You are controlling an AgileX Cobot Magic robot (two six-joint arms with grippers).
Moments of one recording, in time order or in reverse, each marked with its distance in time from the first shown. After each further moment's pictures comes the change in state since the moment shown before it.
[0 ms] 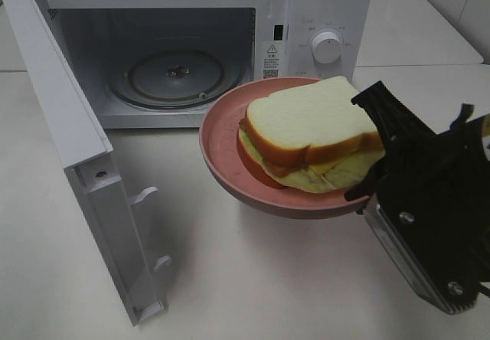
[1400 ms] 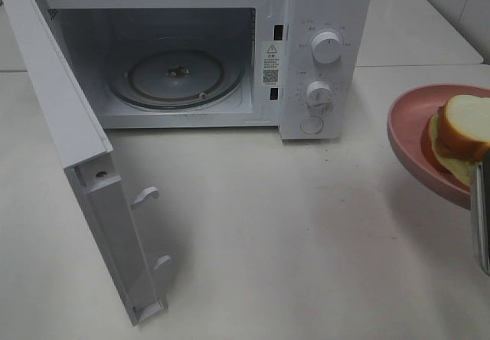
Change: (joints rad) left arm 0.000 0.000 0.000 0.000 0.000 0.000; right arm 0.000 -0.260 0.159 -0.612 0.343 1.201
